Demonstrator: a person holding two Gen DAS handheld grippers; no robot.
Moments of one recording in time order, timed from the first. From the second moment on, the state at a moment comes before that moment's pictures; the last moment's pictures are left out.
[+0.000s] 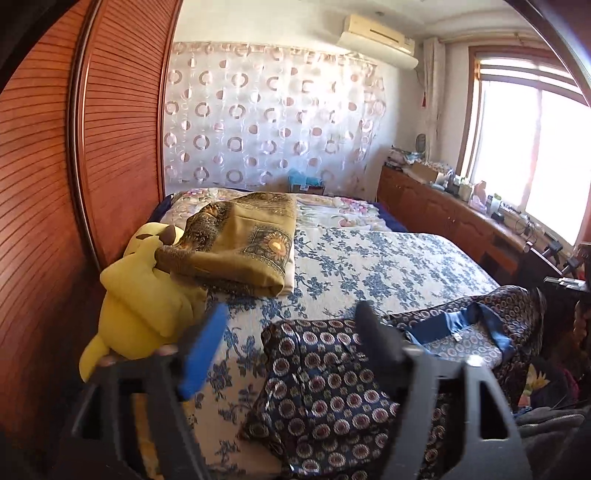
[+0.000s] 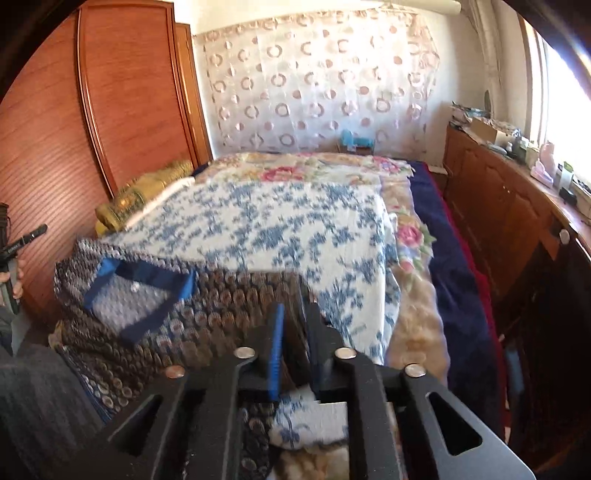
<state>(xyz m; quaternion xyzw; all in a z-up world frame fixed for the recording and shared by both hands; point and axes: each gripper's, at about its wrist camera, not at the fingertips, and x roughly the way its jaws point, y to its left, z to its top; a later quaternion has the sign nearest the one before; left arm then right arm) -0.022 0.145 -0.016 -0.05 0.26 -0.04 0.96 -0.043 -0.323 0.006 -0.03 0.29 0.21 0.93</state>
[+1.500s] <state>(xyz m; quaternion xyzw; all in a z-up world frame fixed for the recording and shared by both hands) 0.077 0.150 -0.115 -0.09 0.44 -0.08 0.89 0.065 -0.294 -0.066 -0.01 0.38 0.20 0.90</state>
